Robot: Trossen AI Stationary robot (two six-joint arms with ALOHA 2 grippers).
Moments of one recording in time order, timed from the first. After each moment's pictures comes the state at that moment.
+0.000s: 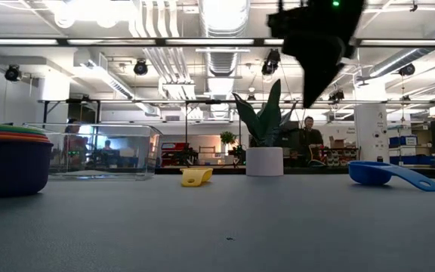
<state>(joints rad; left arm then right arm) -0.99 1.14 0.99 -0.82 -1.00 -0.23 0.30 1.75 1.39 -1.15 0.54 0.83</state>
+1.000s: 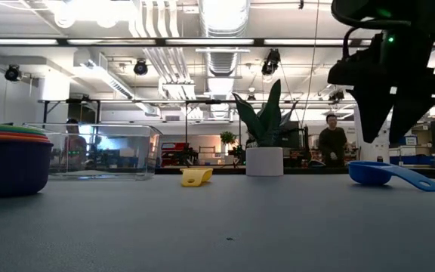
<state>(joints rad) -0.99 1.14 0.99 -0.83 -1.01 -0.22 0.31 1.46 0.92 -1.00 0.30 1.52</state>
